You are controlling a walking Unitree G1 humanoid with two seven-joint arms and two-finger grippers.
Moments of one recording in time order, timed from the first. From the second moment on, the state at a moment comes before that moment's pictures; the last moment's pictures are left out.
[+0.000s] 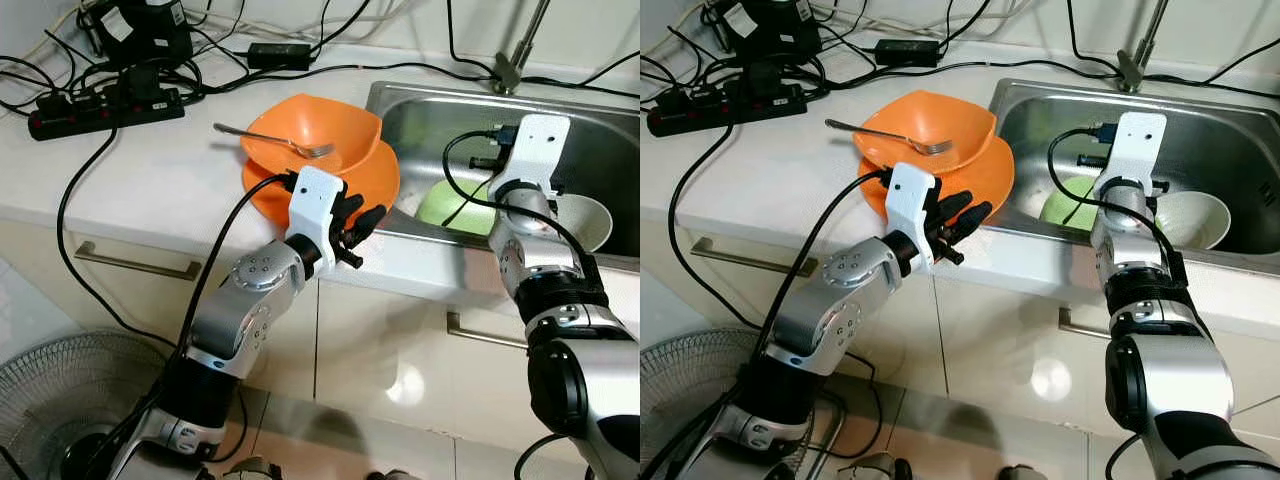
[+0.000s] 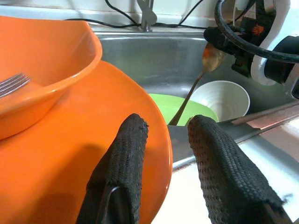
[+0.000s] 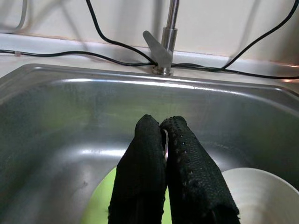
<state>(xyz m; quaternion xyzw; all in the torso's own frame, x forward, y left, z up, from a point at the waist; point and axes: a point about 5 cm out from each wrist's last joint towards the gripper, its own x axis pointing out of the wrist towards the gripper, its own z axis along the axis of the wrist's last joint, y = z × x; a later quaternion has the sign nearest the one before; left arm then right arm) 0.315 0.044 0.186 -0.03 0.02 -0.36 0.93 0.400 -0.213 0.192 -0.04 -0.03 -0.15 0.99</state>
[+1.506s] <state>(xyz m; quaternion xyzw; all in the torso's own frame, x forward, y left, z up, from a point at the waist) 0.351 0.136 0.236 -0.08 -0.13 -0.10 0.98 0.390 -0.130 0.218 0.04 -0.19 0.10 0.98</state>
